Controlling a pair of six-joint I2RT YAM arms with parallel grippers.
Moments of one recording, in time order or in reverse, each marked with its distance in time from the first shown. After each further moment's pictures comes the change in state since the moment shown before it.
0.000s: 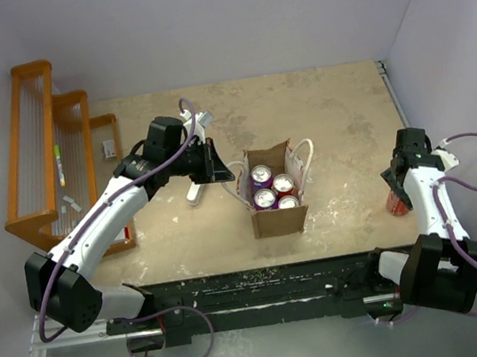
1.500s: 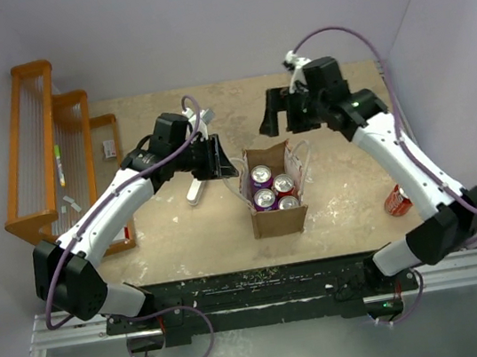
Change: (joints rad) left arm 0.000 0.072 0.033 -0.001 -0.048 -0.025; right arm 0.705 0.294 0.770 0.047 -0.624 -0.492
